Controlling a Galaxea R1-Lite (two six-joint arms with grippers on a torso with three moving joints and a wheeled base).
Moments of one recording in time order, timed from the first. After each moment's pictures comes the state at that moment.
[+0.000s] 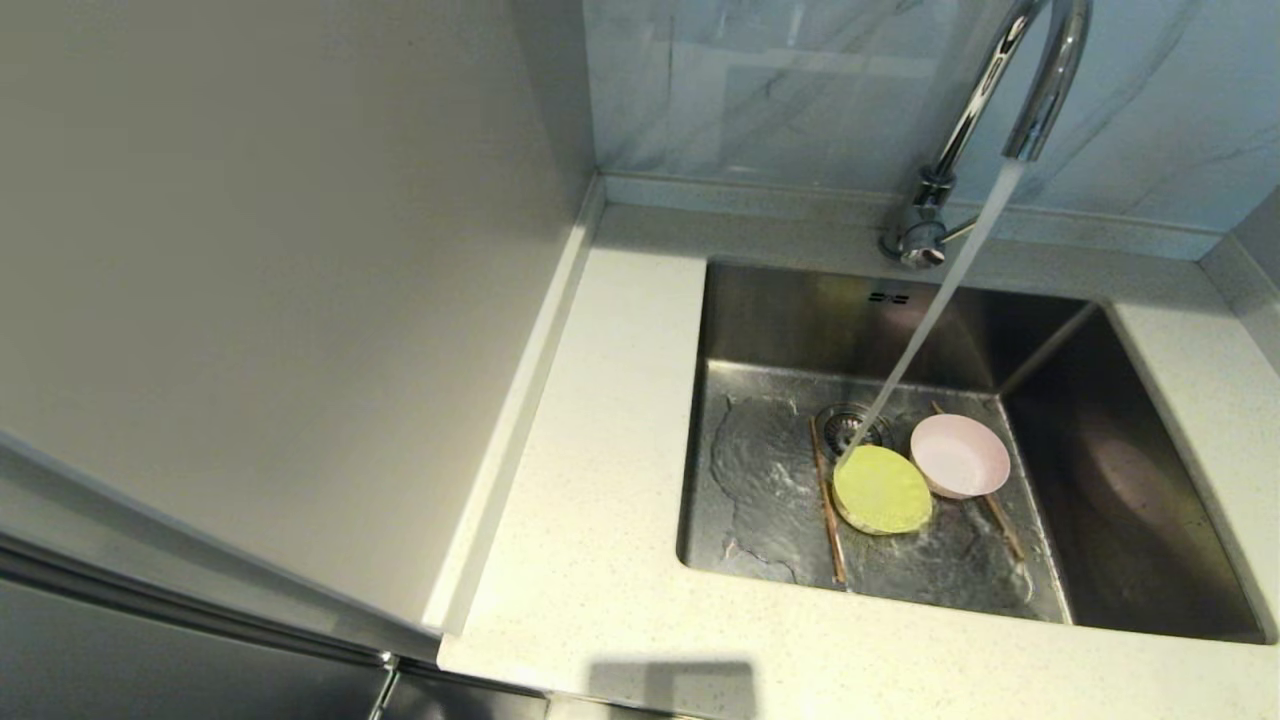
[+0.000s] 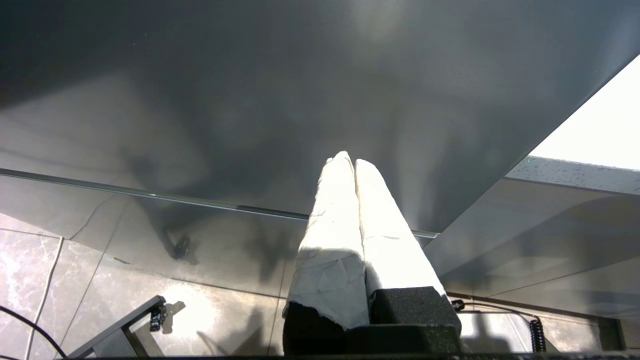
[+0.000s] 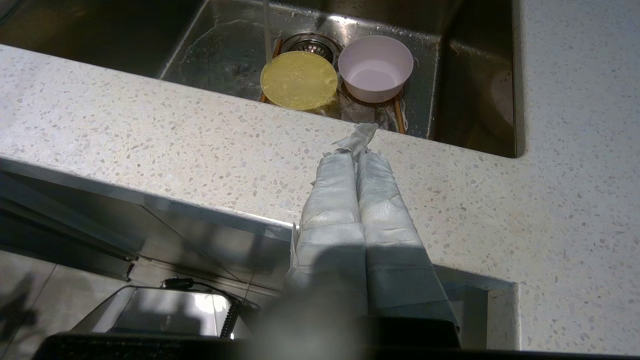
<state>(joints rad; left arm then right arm) 0.00 0.00 0.00 0.00 0.02 -0.03 0.00 0.00 0.00 0.00 0.02 -0.02</state>
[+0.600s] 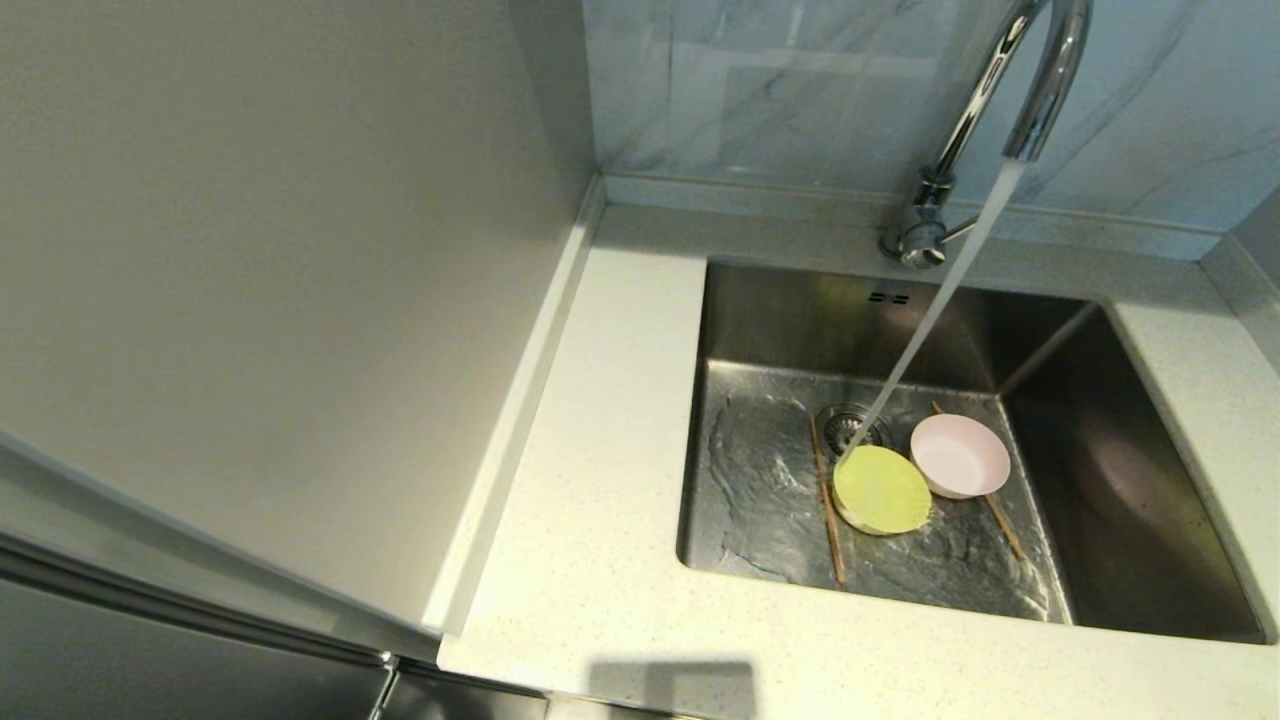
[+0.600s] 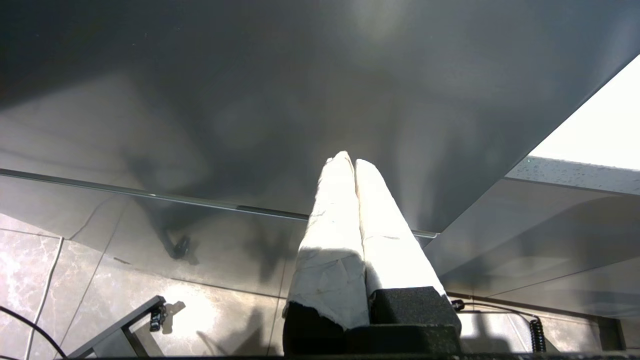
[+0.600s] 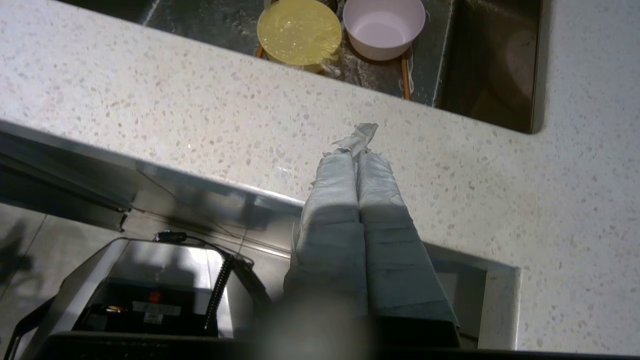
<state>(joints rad) 0.00 0.00 0.00 0.00 0.02 -0.03 0.00 0.15 0.00 -0.01 0.02 -0.07</state>
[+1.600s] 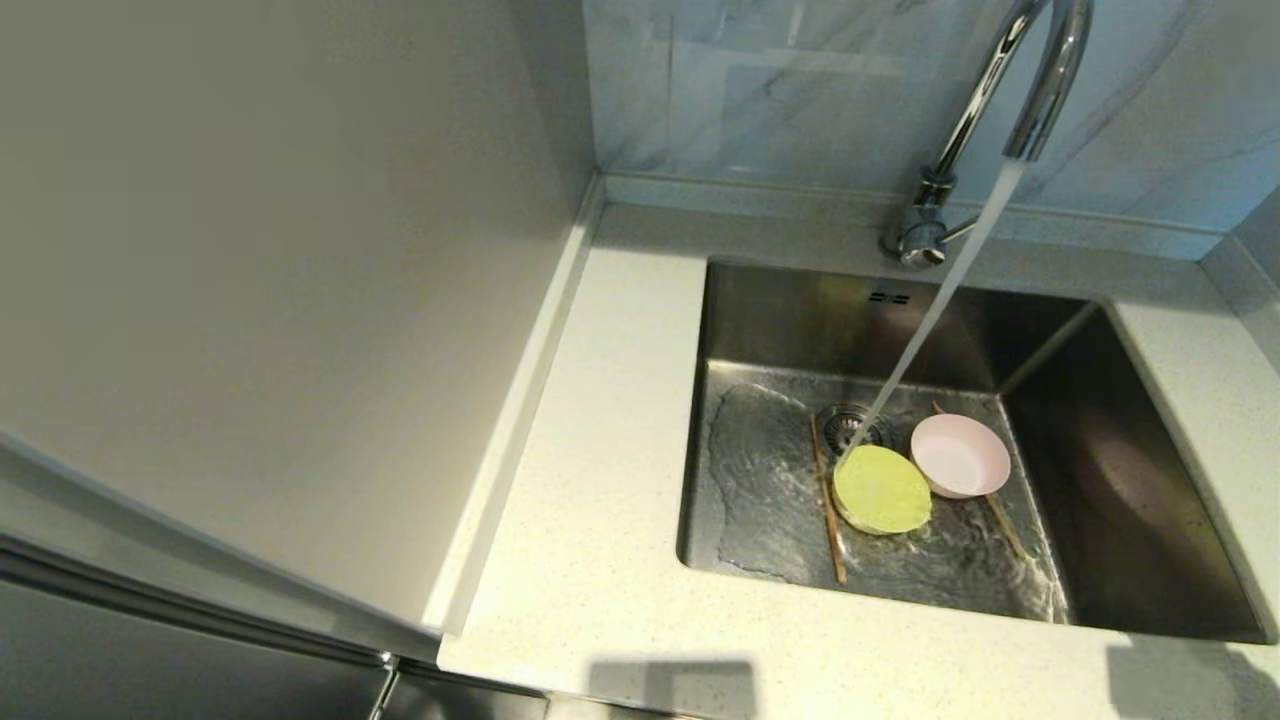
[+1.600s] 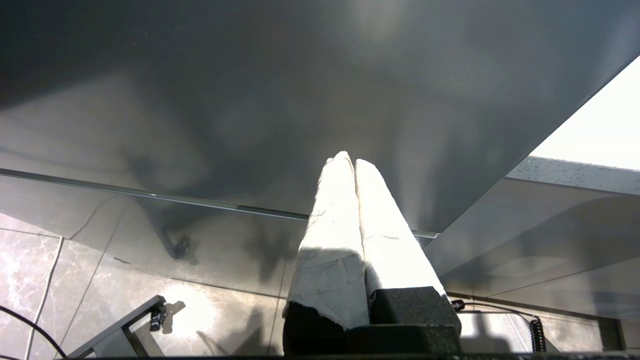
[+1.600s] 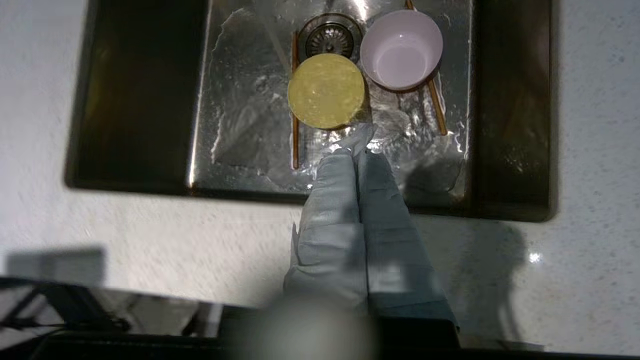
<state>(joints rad) 0.00 0.00 0.00 0.00 0.02 -0.03 -0.03 0.76 -0.66 0.20 0.04 0.22</state>
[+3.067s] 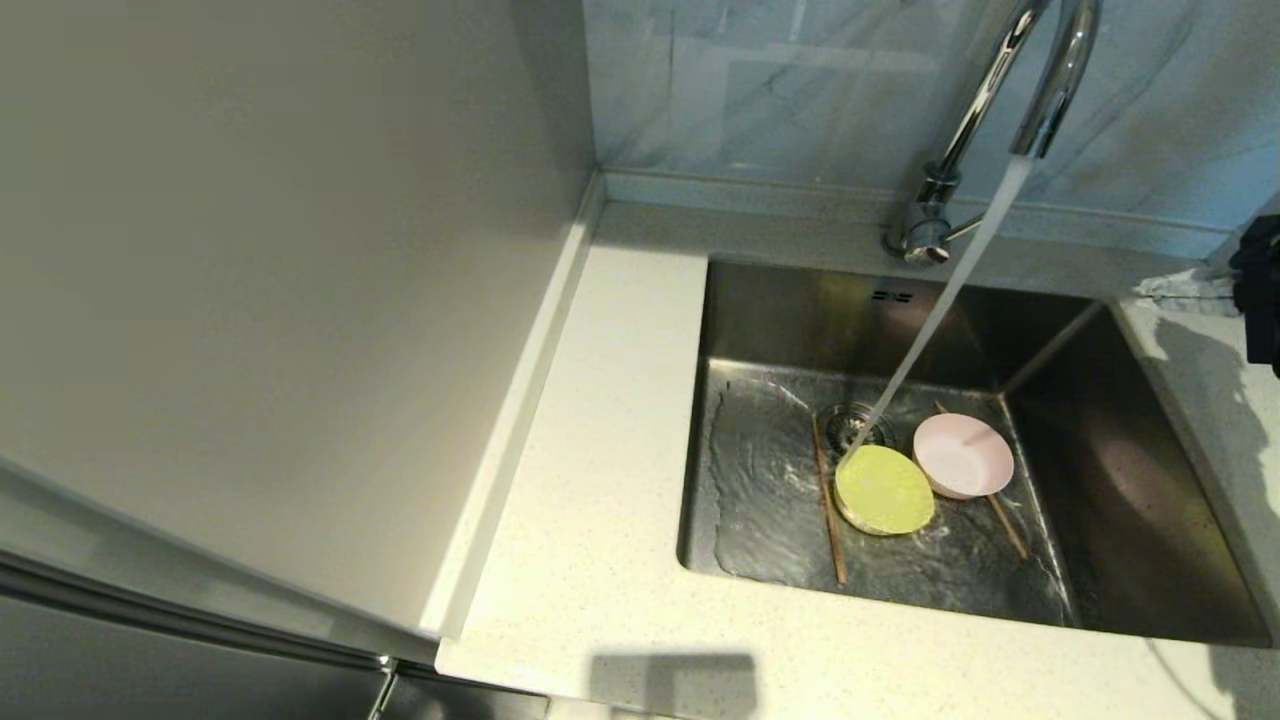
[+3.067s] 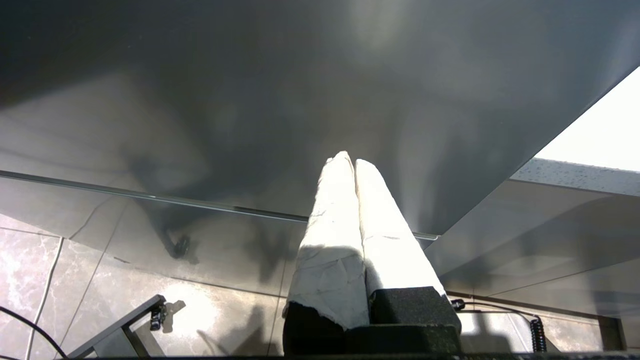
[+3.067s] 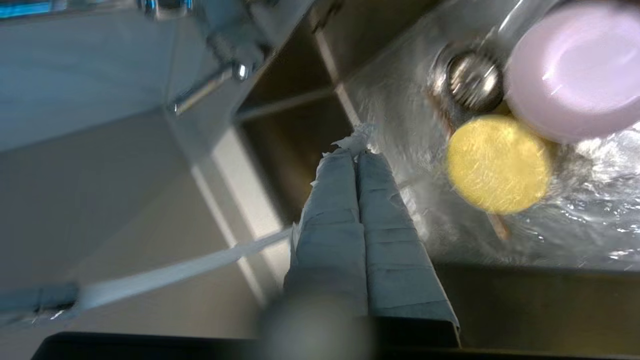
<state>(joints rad) 0.00 0.00 0.00 0.00 0.02 -0.03 -0.49 1.91 -1.77 0.45 0.87 0.82</state>
